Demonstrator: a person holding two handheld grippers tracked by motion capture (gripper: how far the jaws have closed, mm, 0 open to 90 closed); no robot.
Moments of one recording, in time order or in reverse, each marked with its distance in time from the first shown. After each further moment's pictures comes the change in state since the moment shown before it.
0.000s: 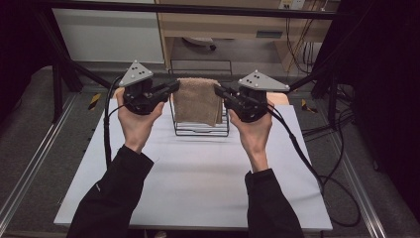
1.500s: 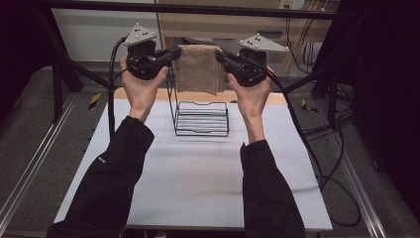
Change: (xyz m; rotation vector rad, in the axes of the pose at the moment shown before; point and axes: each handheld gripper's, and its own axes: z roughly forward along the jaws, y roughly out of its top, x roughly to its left) left arm 0.030 0.056 0.033 -0.029 0.062 0.016; right arm -0.035 0.051 0.038 -0.056 -0.061 -0.003
